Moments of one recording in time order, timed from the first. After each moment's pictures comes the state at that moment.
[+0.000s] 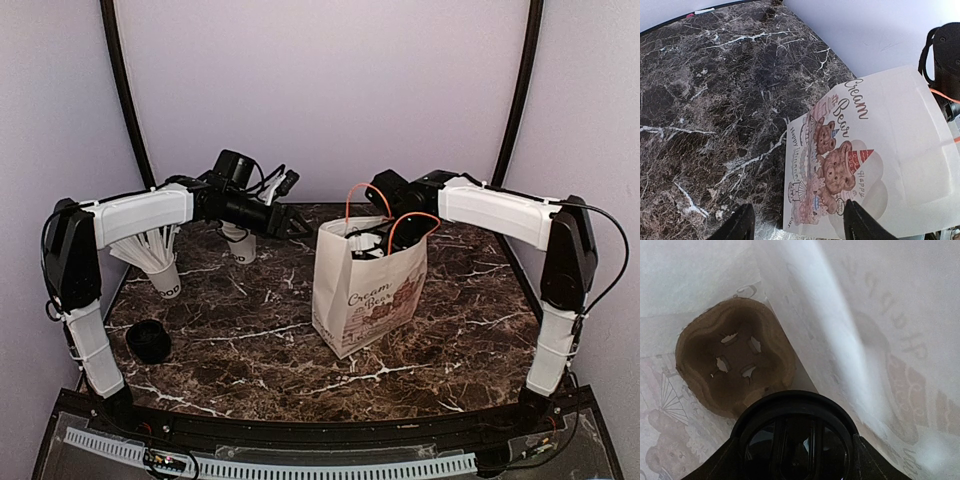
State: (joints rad) left arm -0.54 1.85 1.53 -0.41 0.67 -0.19; right arm 0.70 1.89 1.65 -1.04 -0.24 -0.84
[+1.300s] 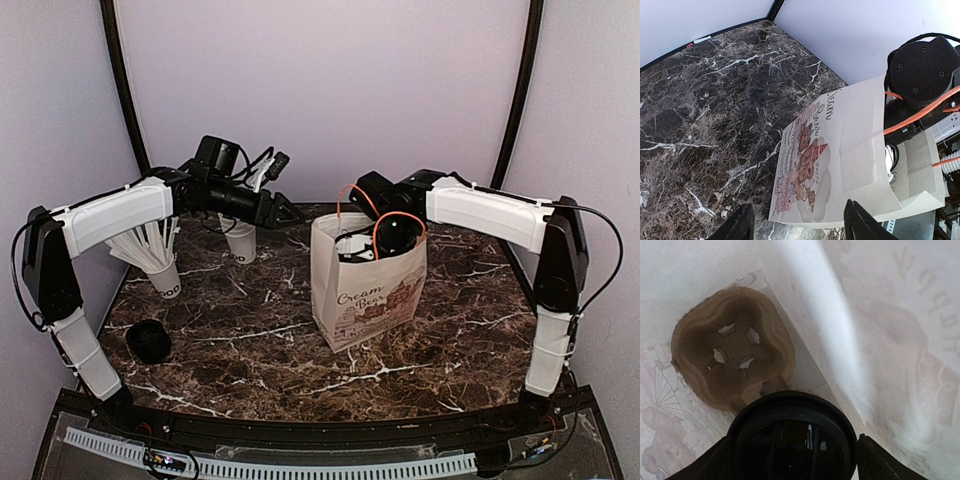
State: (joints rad) left arm -0.54 1.71 1.51 -0.43 0.65 -0.14; right arm 0.78 1.92 1.72 -1.09 -0.06 -0.71
